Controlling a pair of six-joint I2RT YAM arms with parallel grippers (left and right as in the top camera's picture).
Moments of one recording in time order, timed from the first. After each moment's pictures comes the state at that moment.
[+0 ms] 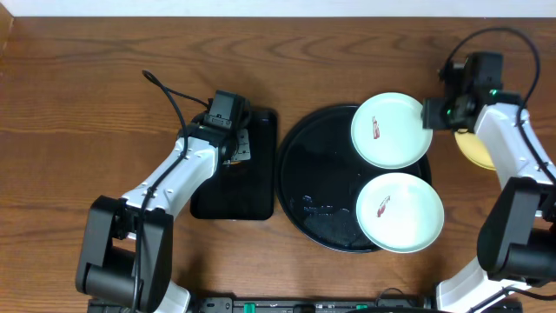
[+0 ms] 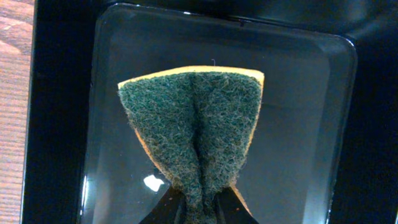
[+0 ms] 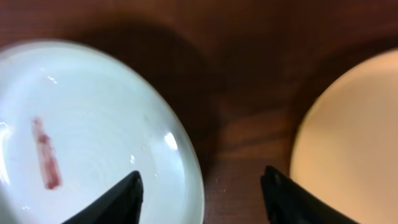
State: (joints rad) left arm -0.29 1.70 1.03 -0.52 -0.08 -0.38; right arm -0.13 1.83 1.27 -0.59 -0.08 -0.10
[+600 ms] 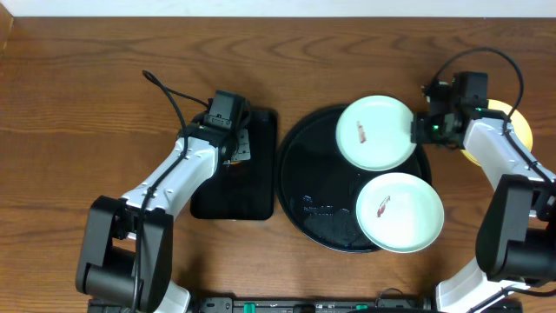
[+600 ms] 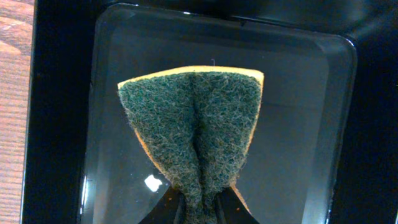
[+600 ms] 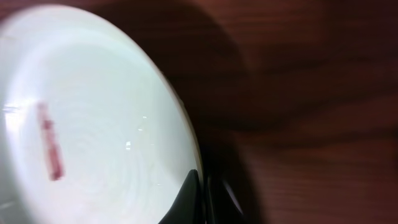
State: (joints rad) left arm -0.29 1.70 1.03 -0.52 -0.08 -0.38; right arm -0.11 1.82 1.15 -0.49 -0.25 -0.06
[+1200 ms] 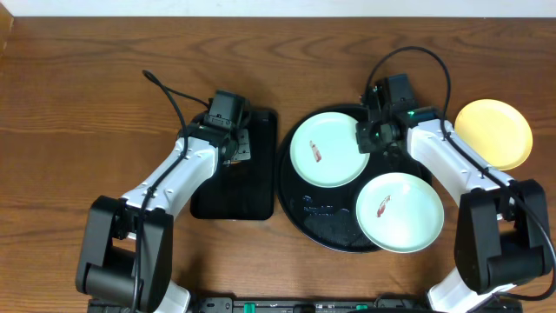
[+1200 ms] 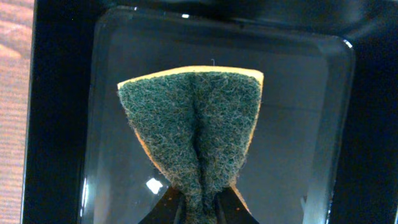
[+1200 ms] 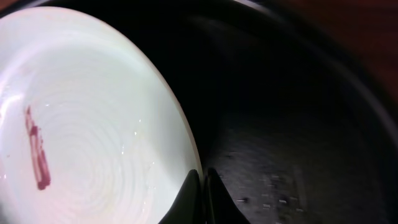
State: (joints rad) left arm -0.29 1.70 1.03 -0.52 -0.08 -0.37; right arm 0.24 1.80 1.16 -0.57 -0.07 0.09
